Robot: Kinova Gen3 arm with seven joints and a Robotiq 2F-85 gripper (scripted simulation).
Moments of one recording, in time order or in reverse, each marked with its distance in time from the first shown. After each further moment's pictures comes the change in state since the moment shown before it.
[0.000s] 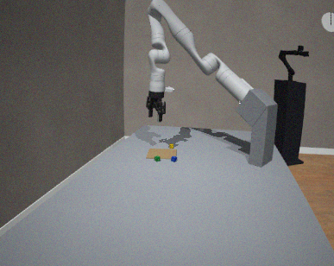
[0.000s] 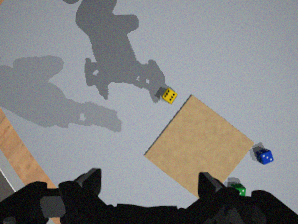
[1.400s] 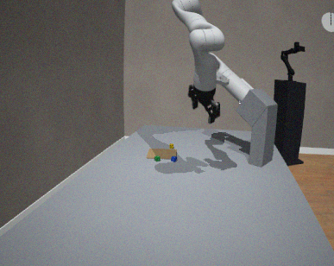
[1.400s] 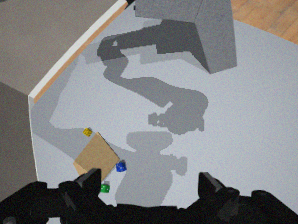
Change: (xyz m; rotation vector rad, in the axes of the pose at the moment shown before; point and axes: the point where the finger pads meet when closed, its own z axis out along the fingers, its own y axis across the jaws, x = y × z) arm -0.035 0.389 -0.127 0.378 0.387 -0.031
